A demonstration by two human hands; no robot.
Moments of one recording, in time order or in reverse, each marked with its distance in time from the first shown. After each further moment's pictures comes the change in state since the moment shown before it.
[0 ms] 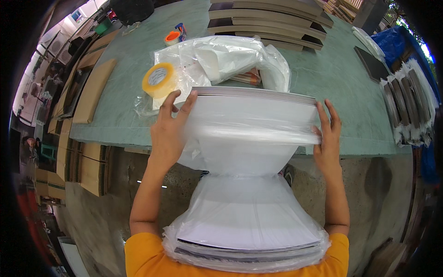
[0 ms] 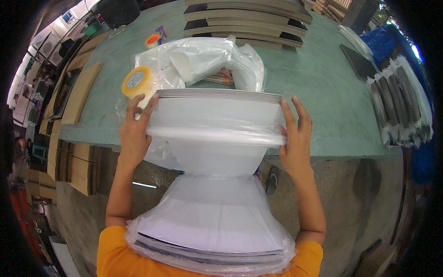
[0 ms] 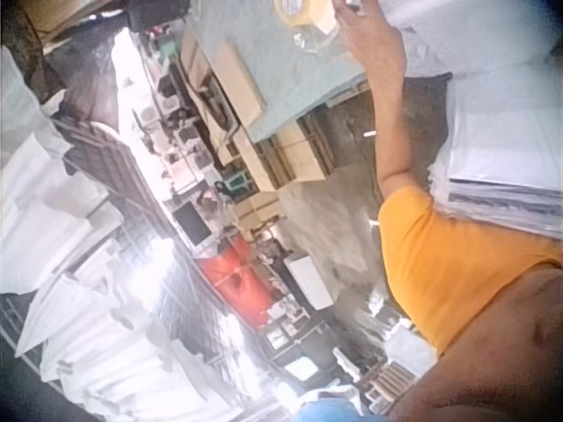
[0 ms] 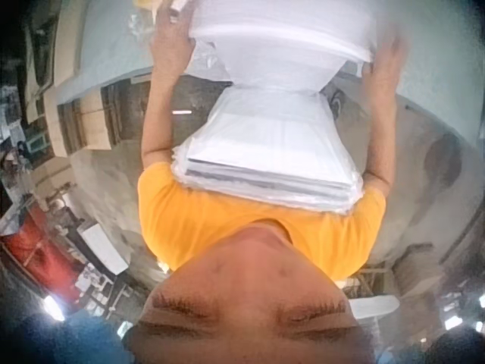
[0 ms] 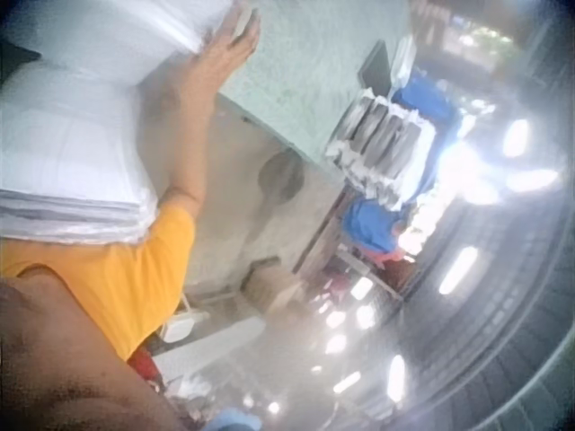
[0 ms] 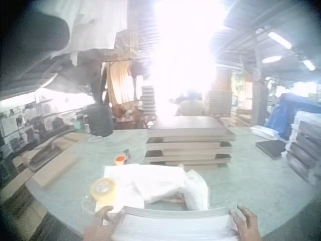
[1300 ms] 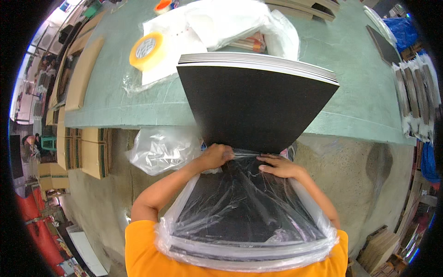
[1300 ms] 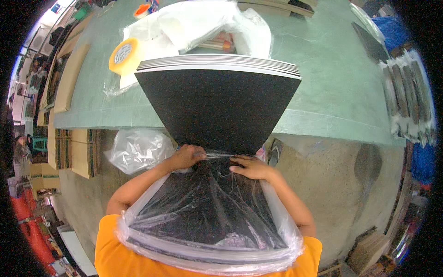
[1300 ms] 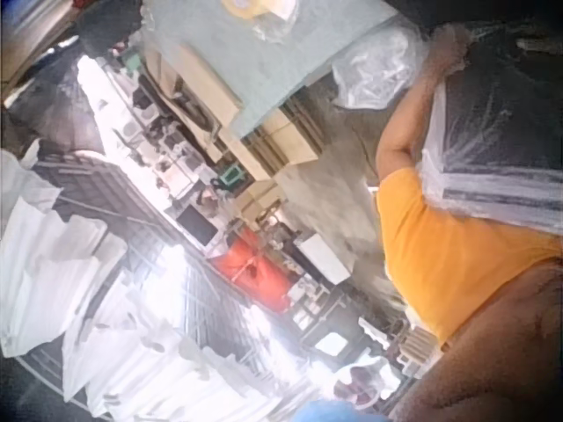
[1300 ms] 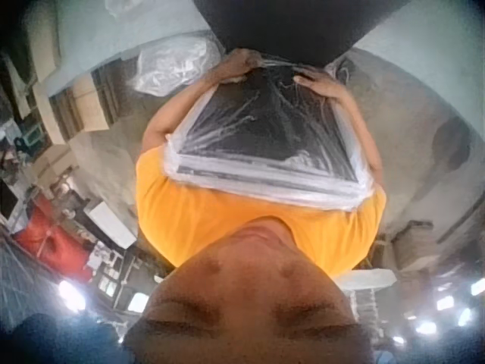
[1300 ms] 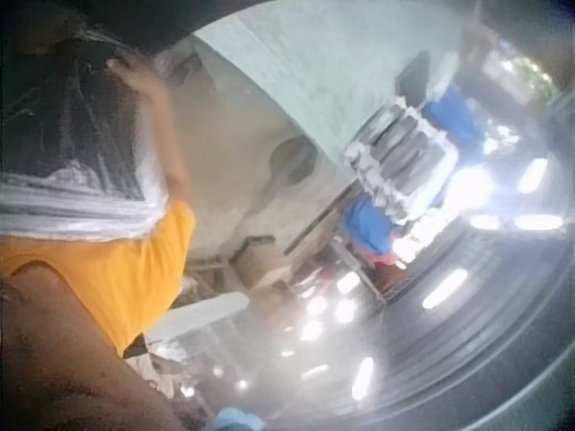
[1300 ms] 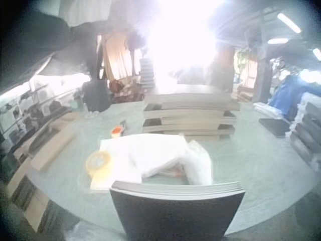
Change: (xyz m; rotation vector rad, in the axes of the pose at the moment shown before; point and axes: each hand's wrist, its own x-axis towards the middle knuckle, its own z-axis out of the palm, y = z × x) left_hand -0.132 -0.001 0.167 -0.742 -1.035 -0.071; right_hand -0.147 0.013 0.113 0.647 -1.414 0.148
